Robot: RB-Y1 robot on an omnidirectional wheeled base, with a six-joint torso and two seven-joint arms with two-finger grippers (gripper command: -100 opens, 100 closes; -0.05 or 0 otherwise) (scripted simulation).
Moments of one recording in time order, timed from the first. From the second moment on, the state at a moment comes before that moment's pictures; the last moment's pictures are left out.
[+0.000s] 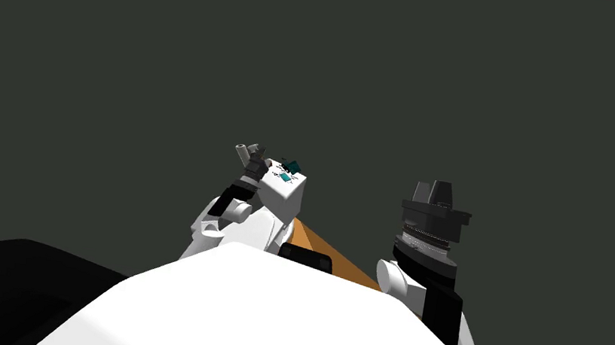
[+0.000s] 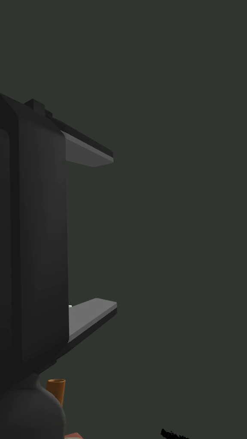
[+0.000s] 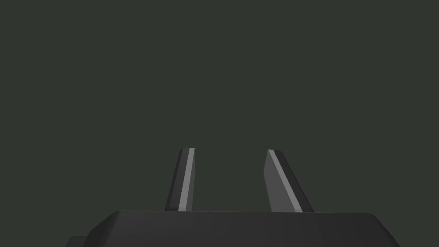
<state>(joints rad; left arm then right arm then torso) 0.28 0.32 0.06 -2.24 0.16 -0.03 -0.03 0.52 -0.02 -0.05 -2.37 0.00 -0.50 0.06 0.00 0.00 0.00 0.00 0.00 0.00</state>
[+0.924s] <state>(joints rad) 0.19 0.43 0.08 -2.18 0.22 0.26 -0.01 0.52 -0.02 -0.05 -2.37 0.00 -0.50 0.06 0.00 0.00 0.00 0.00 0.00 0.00</state>
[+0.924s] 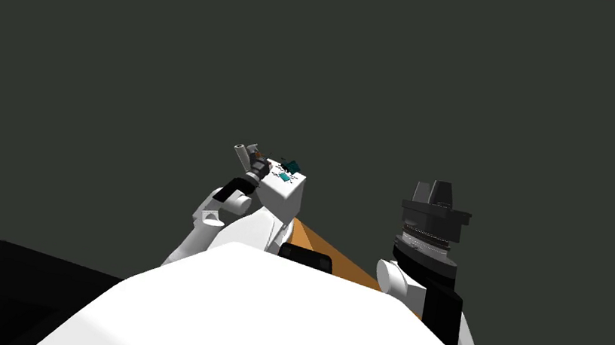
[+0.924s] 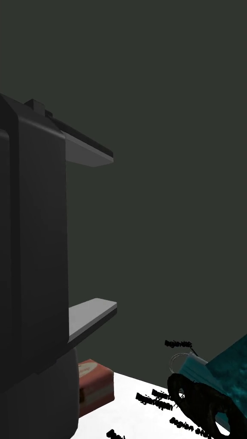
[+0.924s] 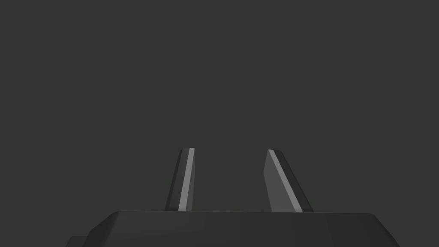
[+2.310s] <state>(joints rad) 0.06 0.56 0.11 -2.08 0.33 0.69 0.00 0.52 -0.02 -0.05 -2.37 0.00 -0.50 0.06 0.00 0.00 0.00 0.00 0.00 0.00</state>
